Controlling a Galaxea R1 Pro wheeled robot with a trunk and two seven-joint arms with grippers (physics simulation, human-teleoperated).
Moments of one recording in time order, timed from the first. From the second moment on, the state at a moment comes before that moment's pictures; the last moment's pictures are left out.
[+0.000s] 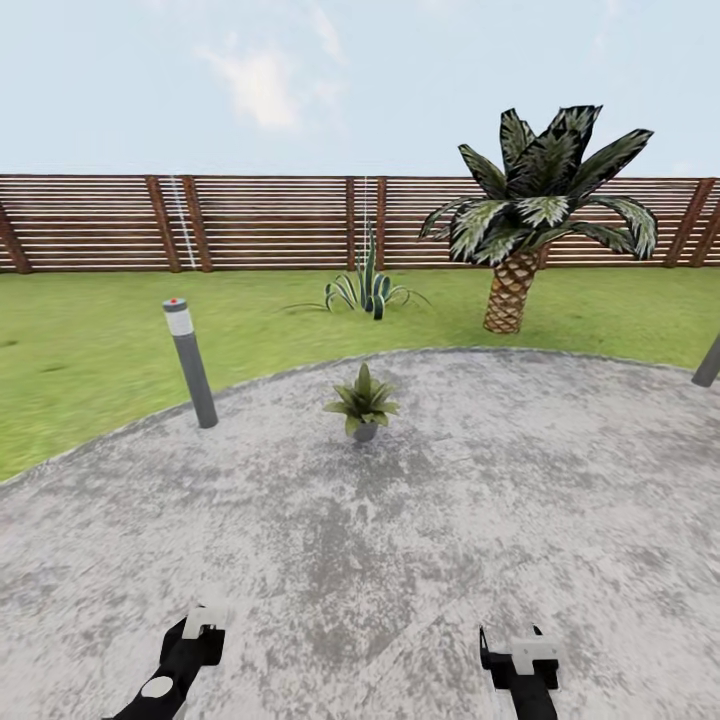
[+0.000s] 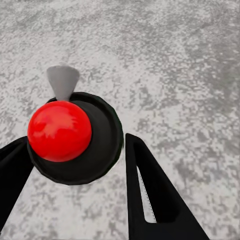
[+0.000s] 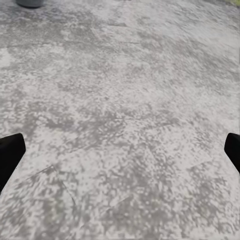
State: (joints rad) left arm -0.49 0.04 0.40 -0.24 -0.44 -0.29 0.01; right arm -0.40 -0.01 -0.16 -0.17 0.37 -0.68 -0.27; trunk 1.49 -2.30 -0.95
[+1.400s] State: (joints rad) left arm -0.49 0.04 0.40 -0.24 -0.44 -0.29 0.01; right arm -0.40 -0.01 -0.16 -0.17 0.37 -0.68 -0.27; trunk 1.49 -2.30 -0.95
